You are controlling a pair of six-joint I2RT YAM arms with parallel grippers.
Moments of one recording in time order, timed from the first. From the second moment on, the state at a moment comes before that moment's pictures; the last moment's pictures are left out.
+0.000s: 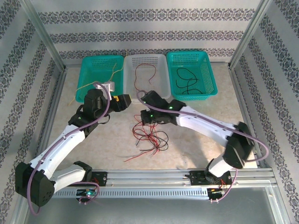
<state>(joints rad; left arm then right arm) -0.38 1.07 0.84 -0.12 0.26 -0.58 0.87 1.53 1.30 -0.68 -0.04 0.57</state>
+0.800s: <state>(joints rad) -0.55 1.13 0.86 0.14 0.49 -0.50 0.67 1.05 1.13 -0.43 -0.25 0.69</state>
